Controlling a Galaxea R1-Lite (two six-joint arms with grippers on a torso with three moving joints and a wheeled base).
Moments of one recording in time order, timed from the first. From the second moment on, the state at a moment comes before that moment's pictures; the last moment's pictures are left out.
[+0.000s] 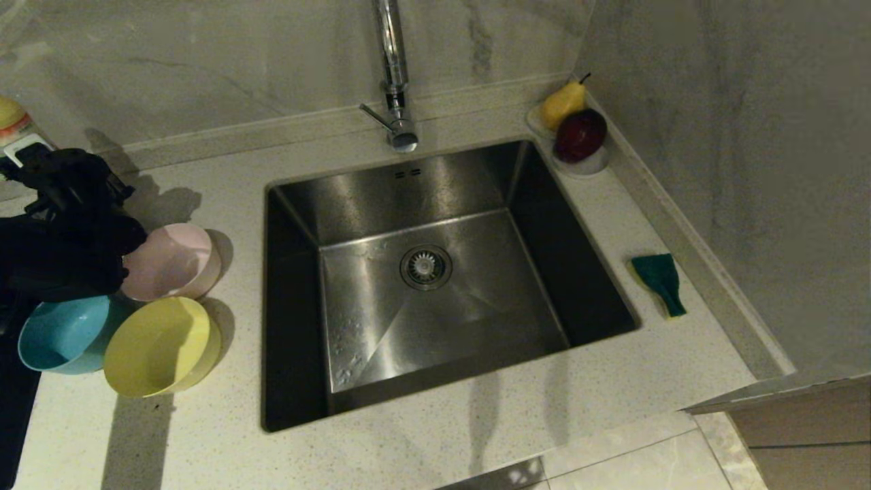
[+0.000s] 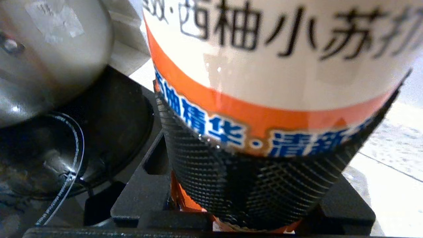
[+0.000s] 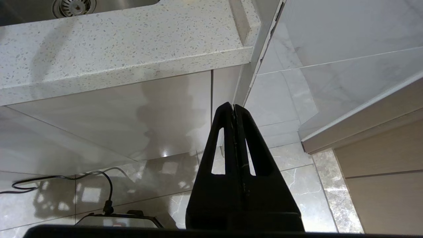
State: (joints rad) left arm 0.31 2.23 -1.55 -0.99 0.69 -0.12; right arm 0.00 0.00 0.00 0.00 0.00 0.01
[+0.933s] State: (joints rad) left arm 0.31 2.17 -1.54 -0.97 0.69 -0.14; right arm 0.00 0.00 0.00 0.00 0.00 0.01
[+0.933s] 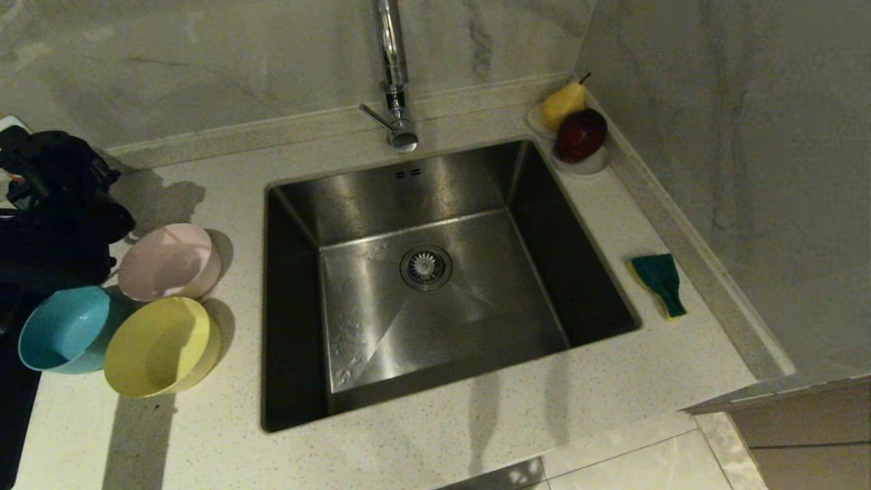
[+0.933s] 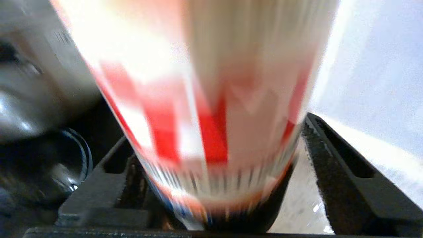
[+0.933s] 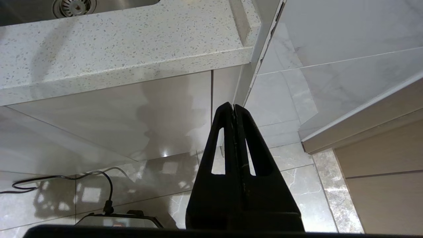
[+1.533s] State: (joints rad) left arm 0.31 1.74 -1.50 -0.66 0.67 -0.16; right arm 0.00 0.00 0.00 0.00 0.00 0.01
